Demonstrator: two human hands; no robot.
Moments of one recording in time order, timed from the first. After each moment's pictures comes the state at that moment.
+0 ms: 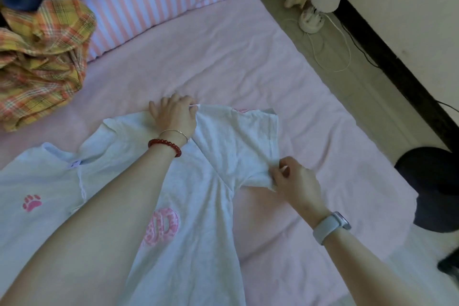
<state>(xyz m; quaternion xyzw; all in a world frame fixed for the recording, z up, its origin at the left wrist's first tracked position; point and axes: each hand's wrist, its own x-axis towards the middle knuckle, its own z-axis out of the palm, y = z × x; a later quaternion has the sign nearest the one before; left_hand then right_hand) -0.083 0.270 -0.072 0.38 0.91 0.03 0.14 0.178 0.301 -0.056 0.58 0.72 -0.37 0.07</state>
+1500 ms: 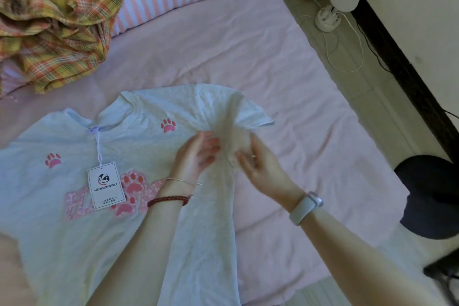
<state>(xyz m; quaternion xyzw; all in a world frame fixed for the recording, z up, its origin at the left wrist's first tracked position) 0.013 0.179 -0.034 -0.08 0.65 0.57 0.50 0.141 0.271 -0.030 0.33 0.74 -0.58 -0.05</state>
